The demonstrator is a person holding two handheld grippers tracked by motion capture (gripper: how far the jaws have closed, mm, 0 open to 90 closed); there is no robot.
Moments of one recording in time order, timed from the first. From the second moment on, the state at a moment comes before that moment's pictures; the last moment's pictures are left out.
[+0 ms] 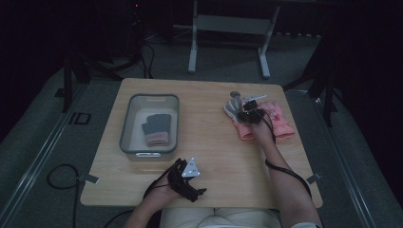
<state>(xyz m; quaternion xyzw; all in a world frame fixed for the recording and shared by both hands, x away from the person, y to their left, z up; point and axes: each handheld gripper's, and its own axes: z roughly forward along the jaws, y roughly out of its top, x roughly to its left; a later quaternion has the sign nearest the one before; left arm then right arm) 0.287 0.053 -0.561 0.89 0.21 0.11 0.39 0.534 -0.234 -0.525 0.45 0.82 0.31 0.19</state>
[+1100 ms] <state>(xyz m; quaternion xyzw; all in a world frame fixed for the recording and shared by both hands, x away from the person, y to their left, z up) 0.285 0.052 -0.564 0.89 0.20 0.12 0.38 0.388 -0.192 -0.498 0.57 0.72 0.34 0.18</state>
